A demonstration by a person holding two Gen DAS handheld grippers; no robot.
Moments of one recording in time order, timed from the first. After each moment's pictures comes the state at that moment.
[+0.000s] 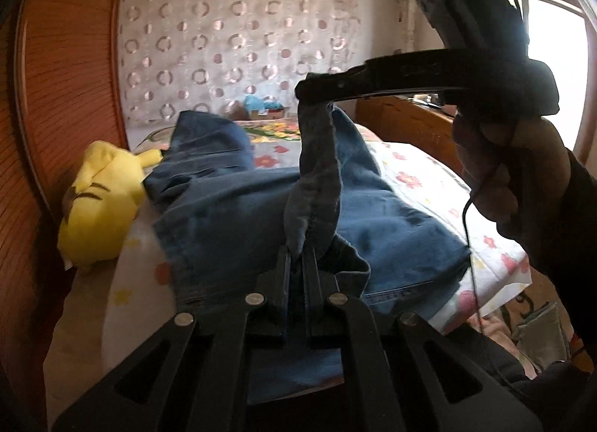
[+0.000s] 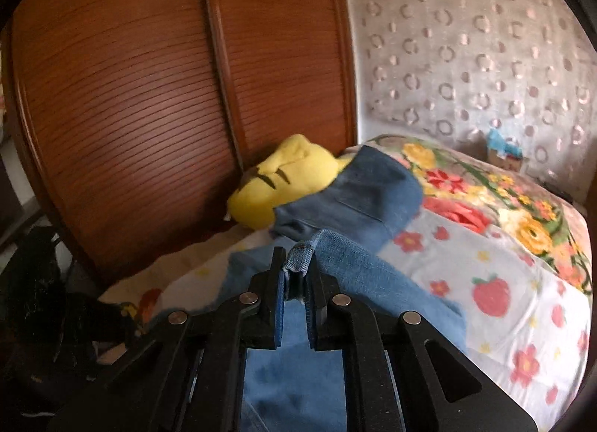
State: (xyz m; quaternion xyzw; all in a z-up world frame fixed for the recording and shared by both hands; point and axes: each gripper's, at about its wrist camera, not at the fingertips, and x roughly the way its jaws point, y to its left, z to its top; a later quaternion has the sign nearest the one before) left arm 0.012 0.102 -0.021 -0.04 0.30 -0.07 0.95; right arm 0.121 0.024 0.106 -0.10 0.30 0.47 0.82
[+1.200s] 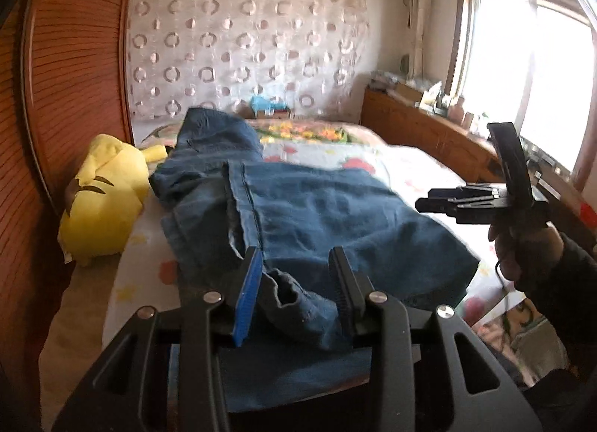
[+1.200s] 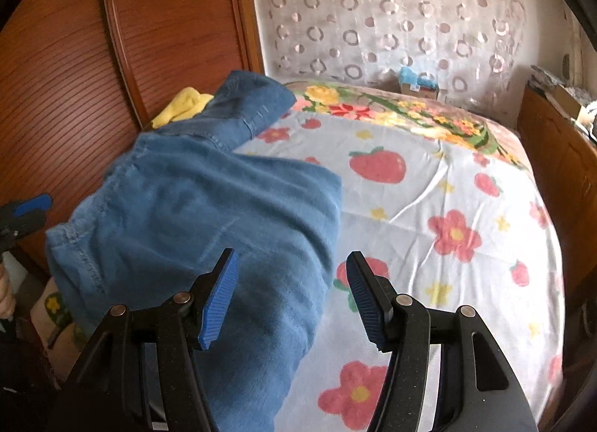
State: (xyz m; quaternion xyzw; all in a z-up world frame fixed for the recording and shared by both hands) left arm 0.025 0.104 -0.031 -0.04 0.31 -0.07 0.95; right arm 0.146 -0.132 -0.002 -0.07 0.38 0.32 0.86
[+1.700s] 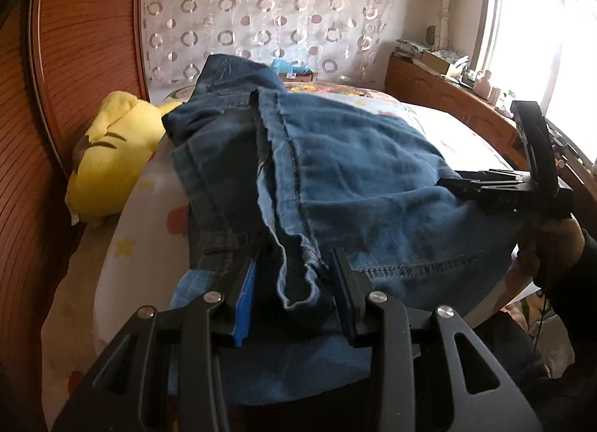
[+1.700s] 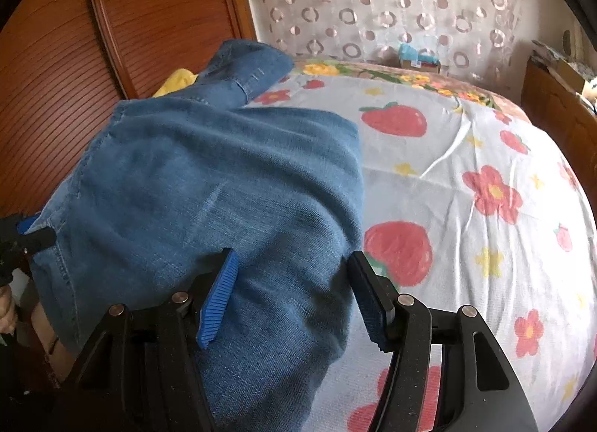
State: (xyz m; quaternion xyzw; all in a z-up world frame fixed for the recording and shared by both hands) left arm 0.036 0.115 -0.079 -0.05 0.37 -0.03 0.93; right arm 0.150 -0.116 -0.044 -0.06 0.41 0.31 0.85
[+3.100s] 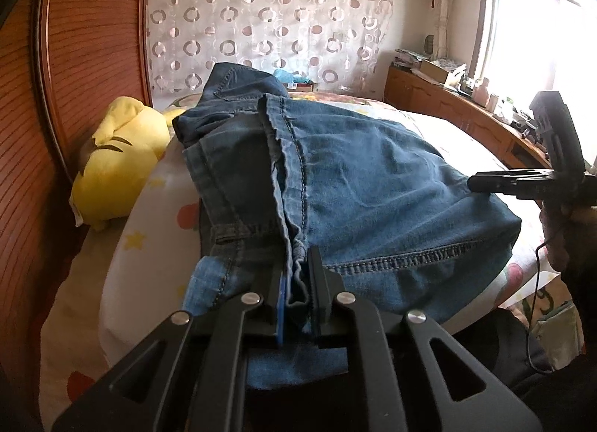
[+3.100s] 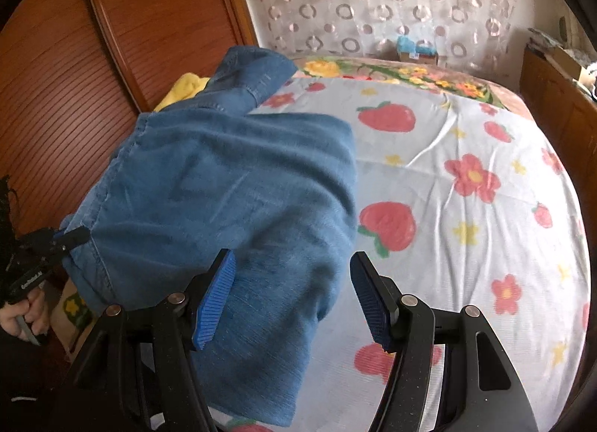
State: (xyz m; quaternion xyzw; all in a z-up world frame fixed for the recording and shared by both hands) left arm 0.017 0.121 -0.079 -0.05 0.34 -0.03 0.94; right arm 0.125 -0.132 -0.014 -0.05 0.43 0.32 0.84
